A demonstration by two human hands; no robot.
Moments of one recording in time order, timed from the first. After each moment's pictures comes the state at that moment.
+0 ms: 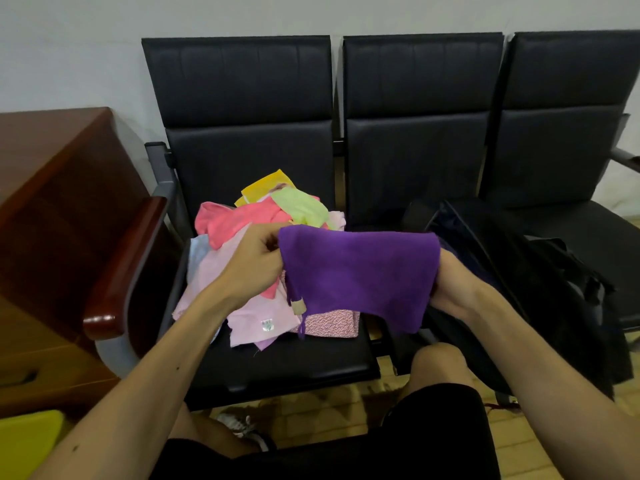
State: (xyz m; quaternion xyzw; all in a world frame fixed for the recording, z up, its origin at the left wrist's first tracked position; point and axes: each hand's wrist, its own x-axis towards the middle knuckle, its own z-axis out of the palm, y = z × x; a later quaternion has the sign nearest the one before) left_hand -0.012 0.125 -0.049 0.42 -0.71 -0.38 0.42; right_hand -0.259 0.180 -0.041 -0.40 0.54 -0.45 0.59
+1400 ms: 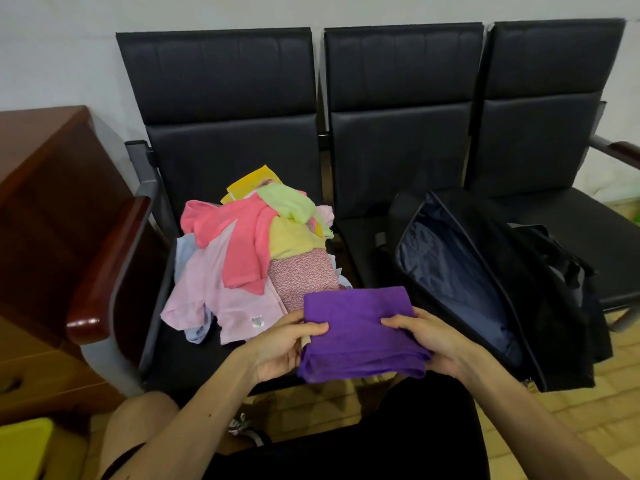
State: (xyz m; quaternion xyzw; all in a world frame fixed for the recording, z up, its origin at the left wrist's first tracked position) left_hand -0.043 0.170 -0.154 0.45 -0.33 -0.80 0.24; right_hand -0.283 0.215 -0.125 -0.22 0.58 -0.37 0.69
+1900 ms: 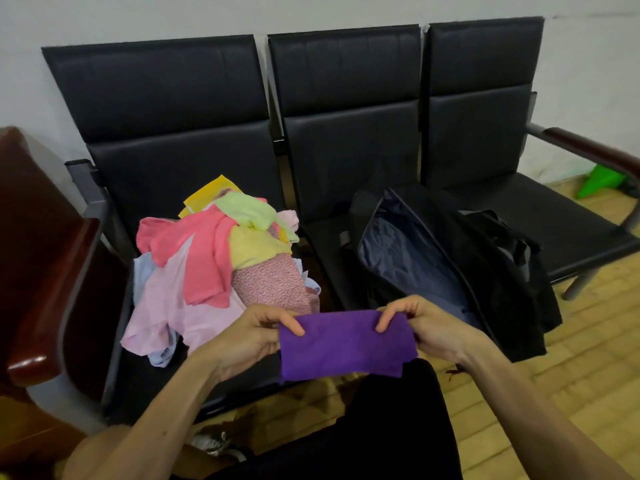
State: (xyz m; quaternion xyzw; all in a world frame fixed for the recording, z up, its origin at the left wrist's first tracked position) left_hand -0.051 0.161 -0.139 0.34 -0.51 -0.75 0.24; right_hand -0.338 0.237 -0.135 -0.42 0.49 -0.38 0.66
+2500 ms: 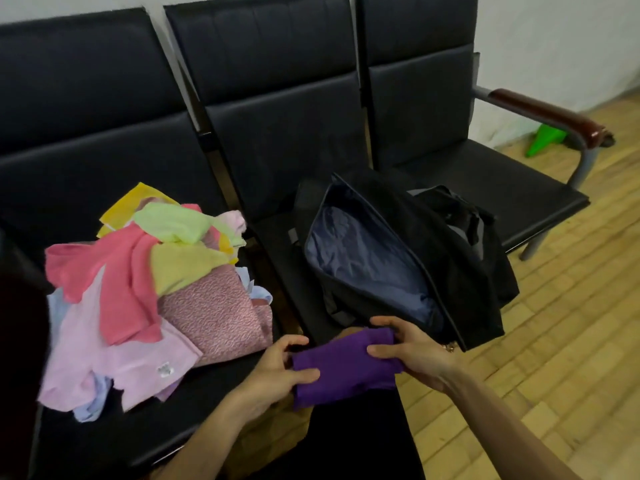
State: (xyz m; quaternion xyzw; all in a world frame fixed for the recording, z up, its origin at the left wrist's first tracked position) left_hand -0.164 0.162 -0.235 0.51 -0.52 -0.68 0.09; right_hand -0.412 0.257 -0.224 -0.22 0.61 -0.44 0.63
